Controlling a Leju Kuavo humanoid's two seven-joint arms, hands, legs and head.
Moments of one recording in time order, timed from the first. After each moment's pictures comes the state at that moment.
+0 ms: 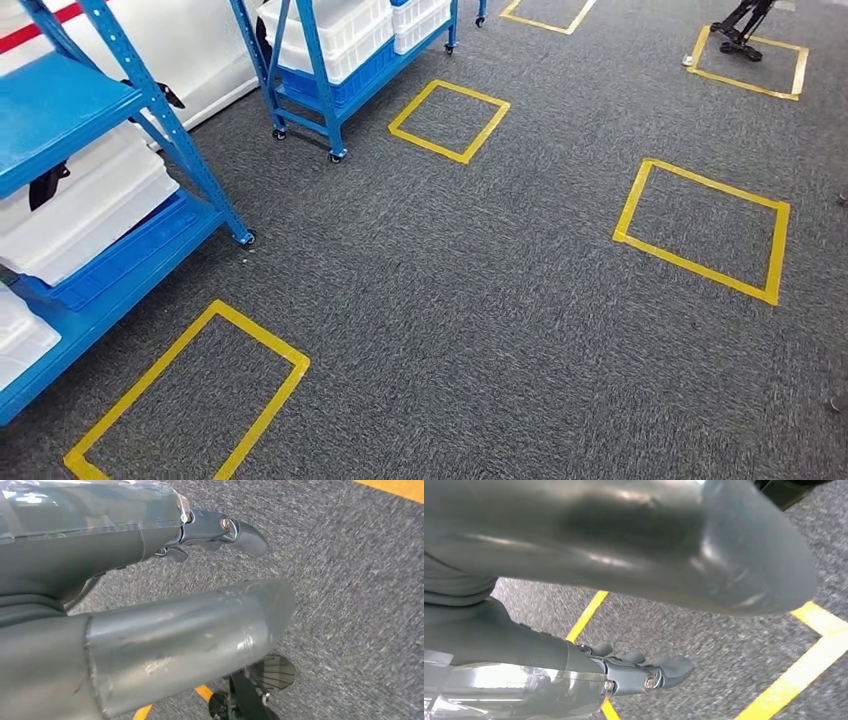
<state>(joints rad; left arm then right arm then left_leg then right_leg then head) -0.07 -0.11 1.07 -0.21 -0.93 0.15 -0.17 -0.02 0.03 -0.38 -0.19 0.49 -0.12 -0.12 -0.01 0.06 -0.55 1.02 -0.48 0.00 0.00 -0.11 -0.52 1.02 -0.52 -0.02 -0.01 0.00</state>
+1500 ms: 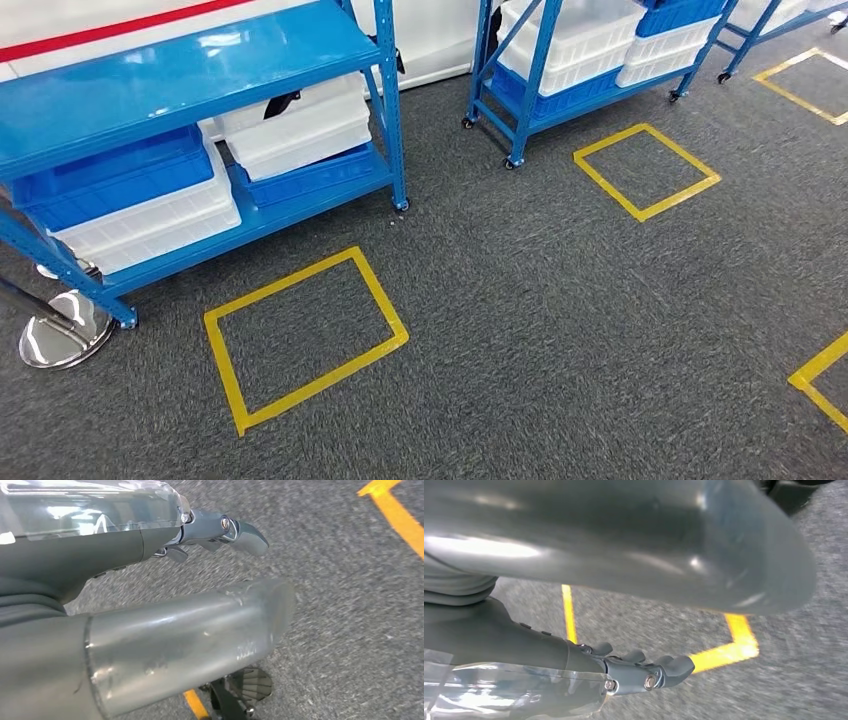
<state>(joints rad) -0.07 -0.09 1.03 -0.21 -0.99 0.12 -0.32 -0.03 0.04 -0.43 -0.19 0.52 -0.14 -0.10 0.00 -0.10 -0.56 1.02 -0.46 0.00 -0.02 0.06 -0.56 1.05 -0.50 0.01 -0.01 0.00</state>
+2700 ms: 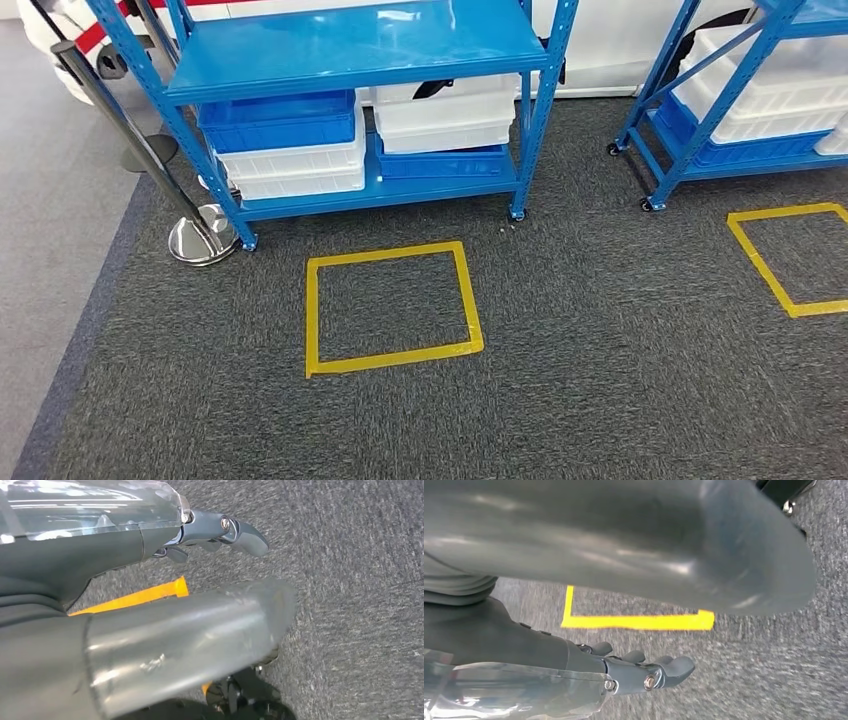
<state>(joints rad) -0.05 -0.14 1.03 -0.21 -1.02 0.10 -0.35 -0.03 0.04 -0.46 -0.19 0.53 -0.15 -0.09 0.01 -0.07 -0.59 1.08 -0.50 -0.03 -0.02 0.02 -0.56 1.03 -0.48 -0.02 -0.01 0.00</state>
